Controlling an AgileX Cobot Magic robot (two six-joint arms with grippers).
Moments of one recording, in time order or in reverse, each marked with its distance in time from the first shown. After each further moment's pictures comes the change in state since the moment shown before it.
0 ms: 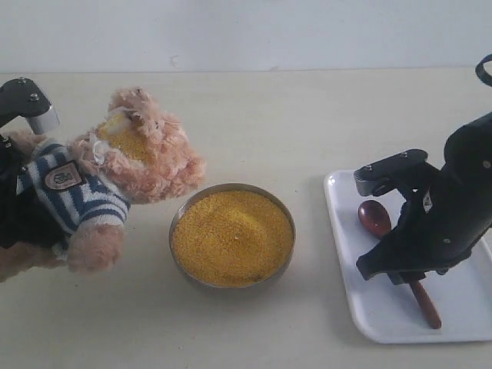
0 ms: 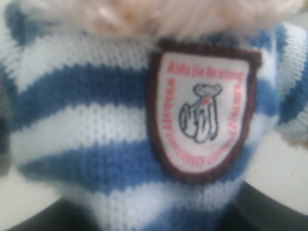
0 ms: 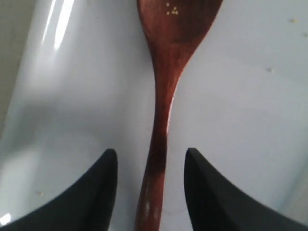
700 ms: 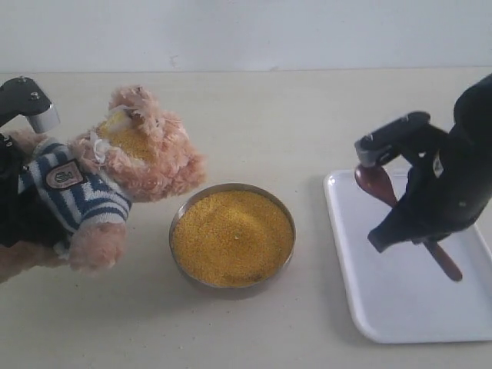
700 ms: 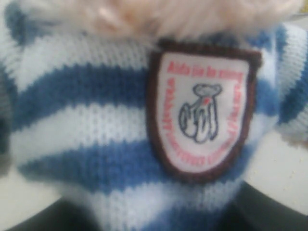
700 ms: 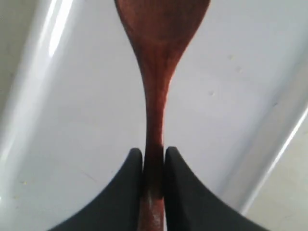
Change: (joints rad) left arm 0.000 0.000 0.000 -0.010 -0.002 0.000; right arm 0.018 -0.099 -0.097 -0.120 0.144 -0.037
